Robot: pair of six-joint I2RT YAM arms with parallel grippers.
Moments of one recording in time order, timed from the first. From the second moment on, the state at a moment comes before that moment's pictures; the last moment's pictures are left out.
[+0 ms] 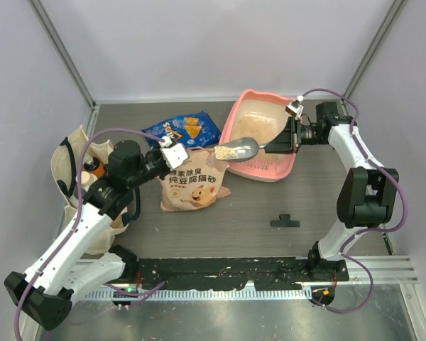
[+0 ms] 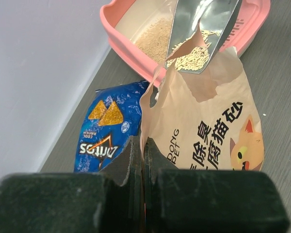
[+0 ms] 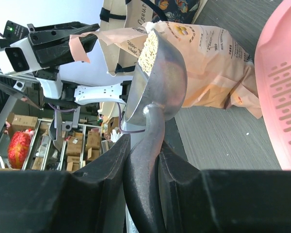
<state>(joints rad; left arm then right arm) -0.52 0.91 0.96 -0.30 0.31 0.59 -0.04 1.71 1.40 -0.89 -1.44 -0.04</state>
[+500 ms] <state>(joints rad) -0.52 0.92 0.97 -0.30 0.31 0.58 -0.33 1.71 1.56 -0.88 -1.18 -0.06</state>
